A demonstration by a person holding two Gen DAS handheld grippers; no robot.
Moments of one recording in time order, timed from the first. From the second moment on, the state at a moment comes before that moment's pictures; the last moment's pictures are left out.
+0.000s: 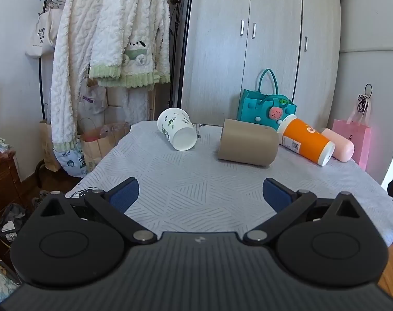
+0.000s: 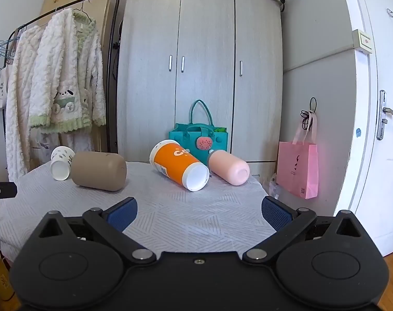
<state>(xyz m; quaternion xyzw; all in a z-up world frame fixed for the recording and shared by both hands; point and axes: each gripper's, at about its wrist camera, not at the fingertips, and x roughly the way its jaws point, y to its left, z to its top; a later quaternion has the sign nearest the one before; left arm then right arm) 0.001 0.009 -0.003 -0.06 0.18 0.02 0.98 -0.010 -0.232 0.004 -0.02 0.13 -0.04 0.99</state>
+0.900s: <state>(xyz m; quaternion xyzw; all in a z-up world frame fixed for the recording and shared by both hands) -0.019 -0.006 0.010 -0.05 0.14 -0.01 0.99 -0.013 -0.239 0.003 -0.02 0.14 -0.05 0.99</state>
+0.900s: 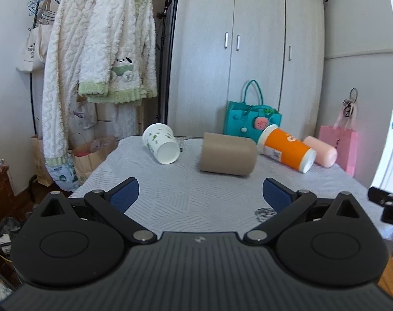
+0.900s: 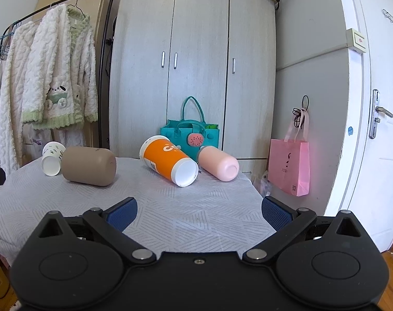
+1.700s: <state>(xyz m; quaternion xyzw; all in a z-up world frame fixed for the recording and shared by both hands) -0.017 -0.002 0.010 -0.06 0.19 -0.01 0.98 -0.018 -0.242 0.005 -0.02 0.14 -0.07 0.99</state>
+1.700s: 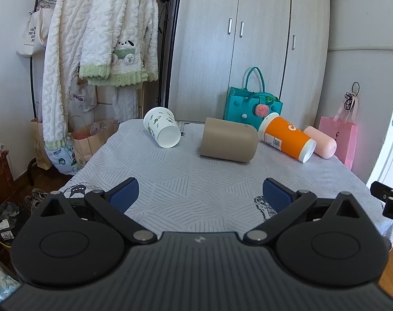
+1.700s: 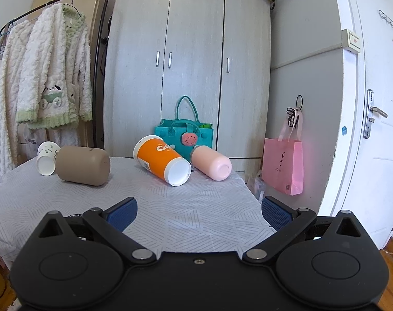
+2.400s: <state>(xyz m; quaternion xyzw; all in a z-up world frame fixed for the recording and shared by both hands) 0.005 -0.008 0.014 -0.05 0.22 -0.02 0.97 0.008 -0.255 0.000 0.00 0.18 -0.03 0.98</state>
